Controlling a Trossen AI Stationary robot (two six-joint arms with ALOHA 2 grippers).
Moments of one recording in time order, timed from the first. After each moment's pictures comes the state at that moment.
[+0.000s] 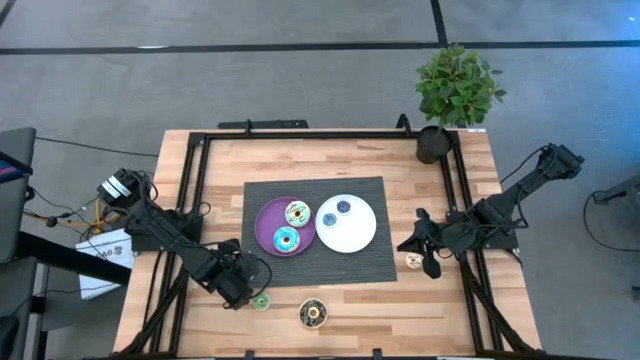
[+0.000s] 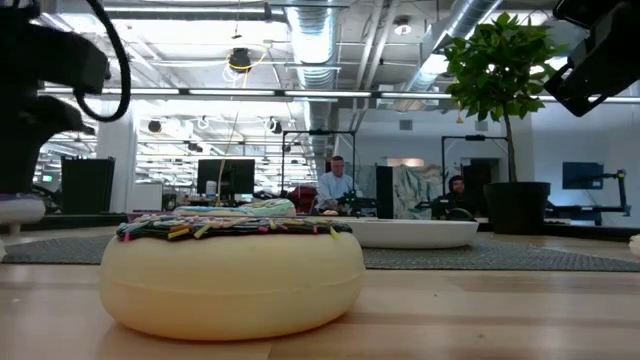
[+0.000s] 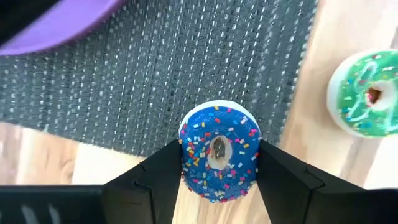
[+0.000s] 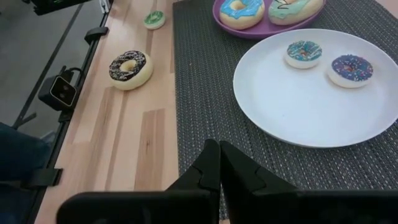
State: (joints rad) left arm -0.70 1.52 0.83 -0.74 -0.25 -0.95; right arm 0.59 0.75 0.47 -0.38 0.35 0.53
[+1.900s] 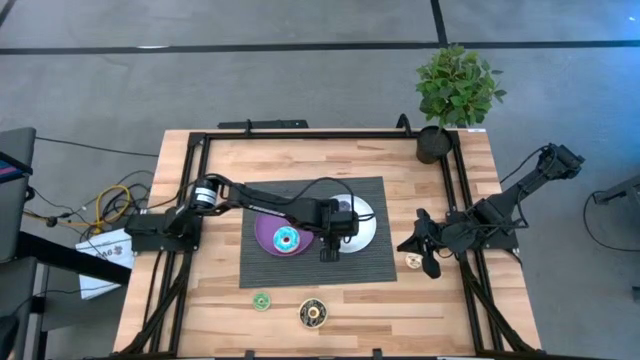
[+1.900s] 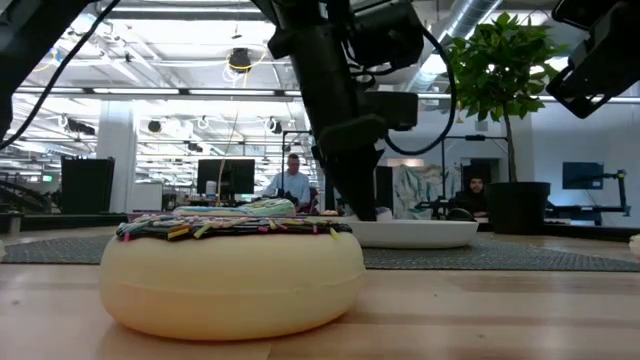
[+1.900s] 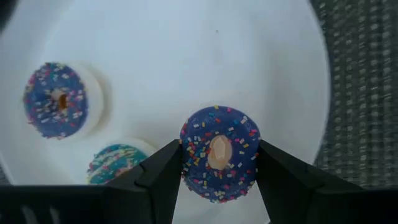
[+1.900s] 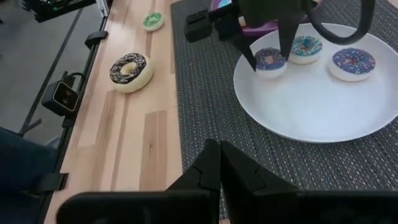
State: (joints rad) left arm -0.07 2.18 1.67 -0.66 -0.13 -0.03; right arm 0.59 0.75 0.47 -0.38 0.34 0.57
